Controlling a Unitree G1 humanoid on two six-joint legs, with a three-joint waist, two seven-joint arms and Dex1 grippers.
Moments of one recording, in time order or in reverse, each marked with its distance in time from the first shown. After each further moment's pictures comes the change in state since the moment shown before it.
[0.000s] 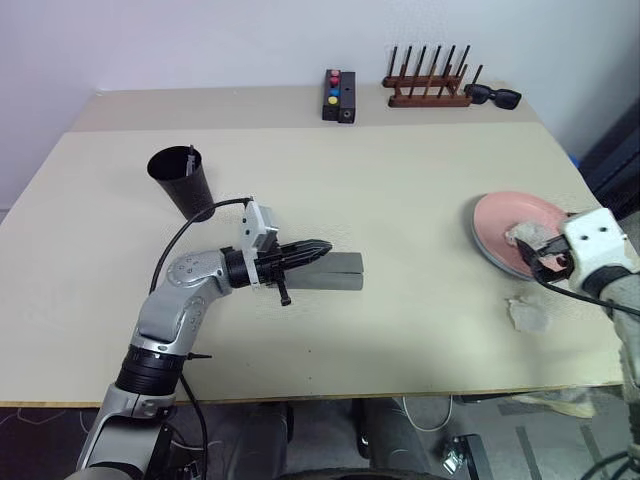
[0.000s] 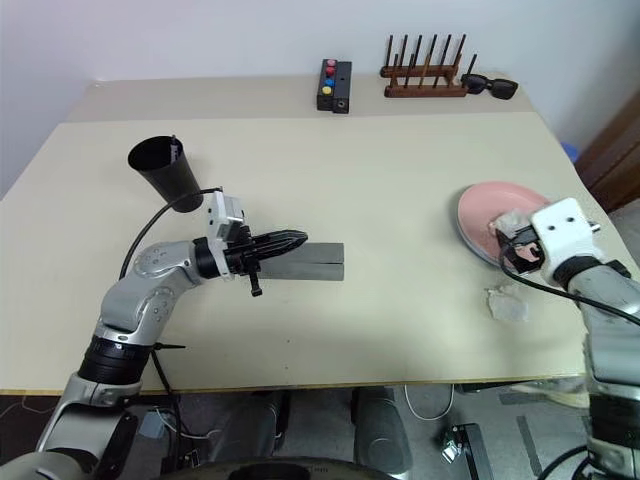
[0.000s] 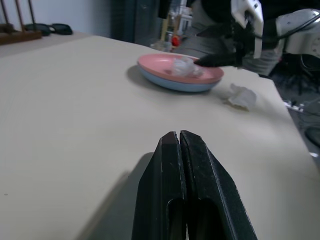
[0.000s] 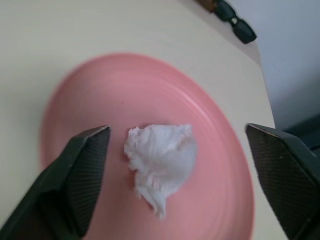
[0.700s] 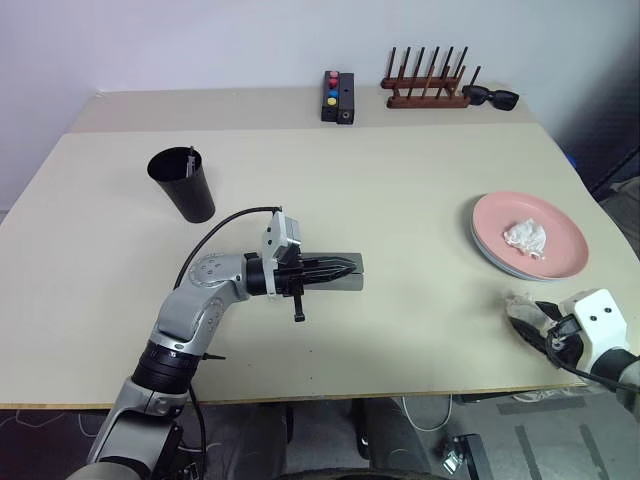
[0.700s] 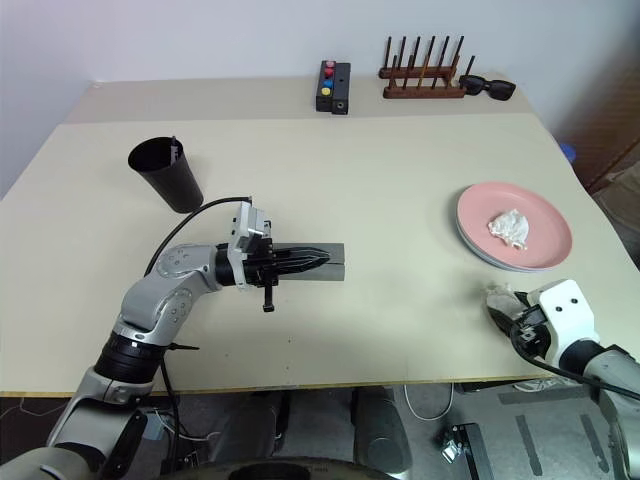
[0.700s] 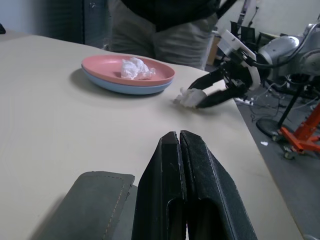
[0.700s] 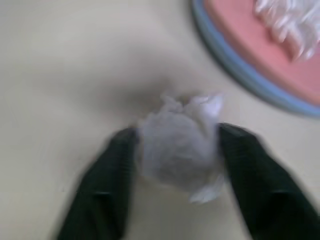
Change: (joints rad) left arm -0.023 -0.036 -0.081 0.007 -0.009 0.000 -0.073; right arm 0.374 0.049 -0.051 -0.148 0.140 0.064 0.152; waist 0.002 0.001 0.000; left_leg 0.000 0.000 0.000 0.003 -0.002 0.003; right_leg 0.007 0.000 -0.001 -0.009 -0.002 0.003
